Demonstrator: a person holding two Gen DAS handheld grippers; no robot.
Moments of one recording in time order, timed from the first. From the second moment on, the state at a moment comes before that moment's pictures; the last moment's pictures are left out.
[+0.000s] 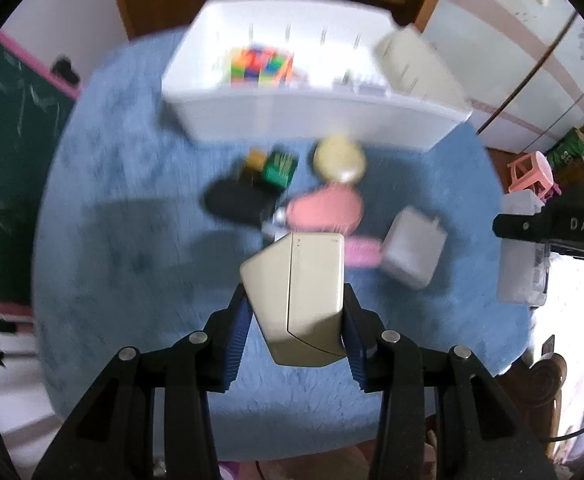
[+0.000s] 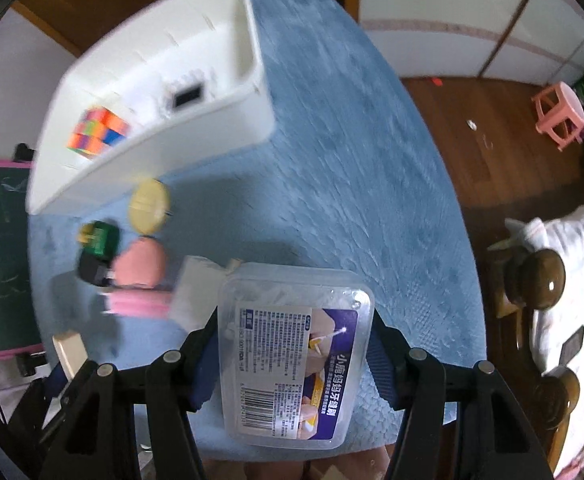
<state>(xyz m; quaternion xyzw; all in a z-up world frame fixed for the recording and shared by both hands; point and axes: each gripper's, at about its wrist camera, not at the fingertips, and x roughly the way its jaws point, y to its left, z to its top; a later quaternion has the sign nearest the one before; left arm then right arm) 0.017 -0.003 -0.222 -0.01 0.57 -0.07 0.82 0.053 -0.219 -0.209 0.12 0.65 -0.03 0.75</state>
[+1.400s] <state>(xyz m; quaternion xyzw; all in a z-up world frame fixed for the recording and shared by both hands) 0.336 -0.027 -0.237 0.02 0.57 -0.08 0.82 0.320 -0.161 -0.227 0.02 0.62 0.02 0.79</state>
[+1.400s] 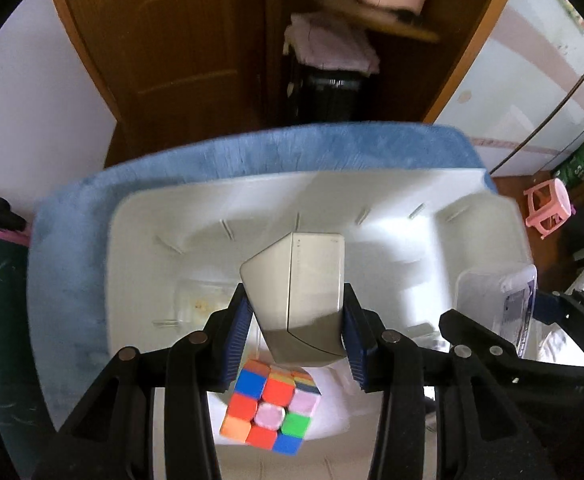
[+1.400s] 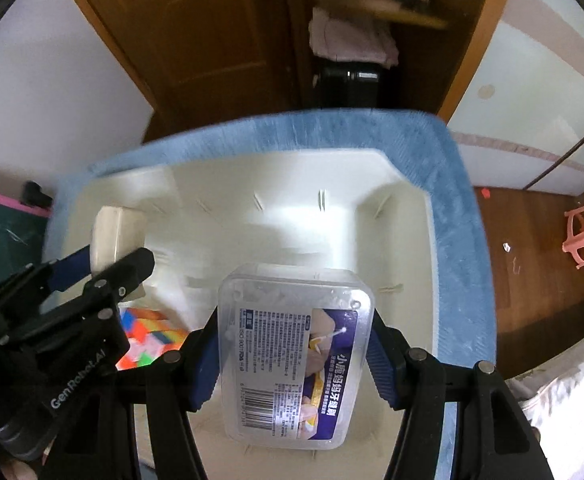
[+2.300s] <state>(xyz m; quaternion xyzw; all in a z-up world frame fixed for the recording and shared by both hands) 0.315 -0.015 -0.197 0.00 0.54 -0.08 0.84 0.323 -0.171 -0.205 0.03 0.59 0.02 0.81</state>
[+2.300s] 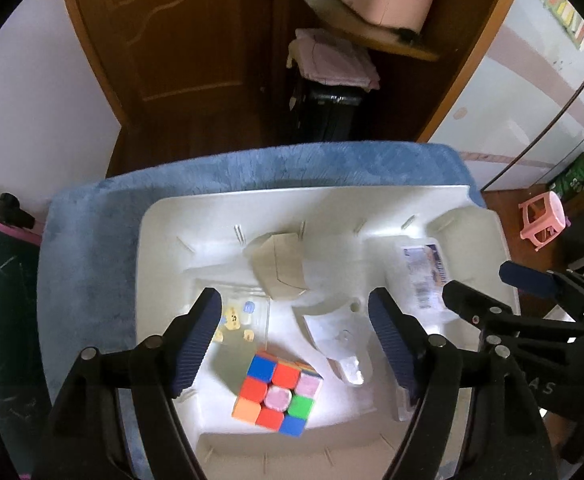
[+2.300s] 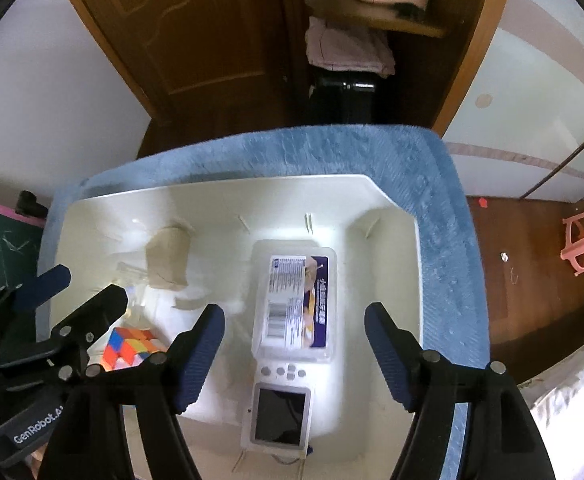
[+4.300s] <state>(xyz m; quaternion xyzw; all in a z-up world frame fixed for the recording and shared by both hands) 0.109 0.002 -0.259 0.03 0.57 -0.09 0.82 0.049 -0.155 -0.248 -0.17 0.54 0.26 0.78</state>
